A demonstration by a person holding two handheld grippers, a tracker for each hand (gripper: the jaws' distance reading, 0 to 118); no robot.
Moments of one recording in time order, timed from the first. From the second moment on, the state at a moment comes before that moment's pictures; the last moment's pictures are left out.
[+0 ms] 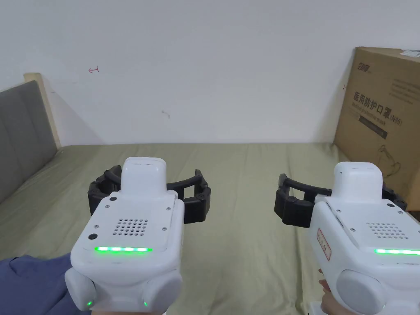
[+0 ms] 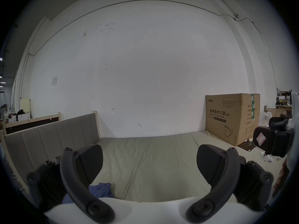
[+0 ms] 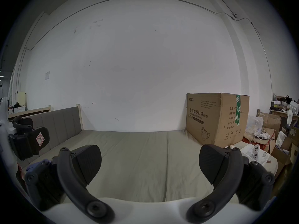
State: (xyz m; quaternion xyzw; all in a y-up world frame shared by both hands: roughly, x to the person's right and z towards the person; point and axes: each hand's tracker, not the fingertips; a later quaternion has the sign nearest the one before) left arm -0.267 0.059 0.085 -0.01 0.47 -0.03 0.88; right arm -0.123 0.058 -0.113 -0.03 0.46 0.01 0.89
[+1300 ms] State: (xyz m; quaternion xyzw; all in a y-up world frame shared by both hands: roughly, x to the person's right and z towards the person) left arm -0.266 0.068 0.087 -0.02 0.44 -0.02 0.90; right arm -0.118 0.057 -0.110 -0.02 0.46 0.01 0.89
